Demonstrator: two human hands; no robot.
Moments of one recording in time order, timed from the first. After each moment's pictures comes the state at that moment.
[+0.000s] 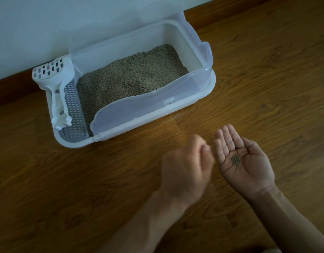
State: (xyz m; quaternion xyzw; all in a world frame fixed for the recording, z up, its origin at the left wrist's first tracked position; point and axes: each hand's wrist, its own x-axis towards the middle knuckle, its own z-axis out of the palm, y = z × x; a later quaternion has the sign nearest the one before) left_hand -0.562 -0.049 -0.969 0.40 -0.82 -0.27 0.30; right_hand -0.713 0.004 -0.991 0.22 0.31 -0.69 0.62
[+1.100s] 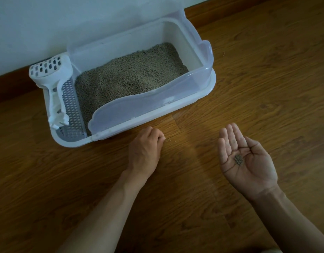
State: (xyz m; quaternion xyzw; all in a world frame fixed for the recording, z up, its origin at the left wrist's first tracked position) left_hand -0.505 -0.120 -1.037 0.46 -0.86 -0.15 0.16; right_hand -0.717 0.007 -0.984 0.20 0.27 -0.72 0.61
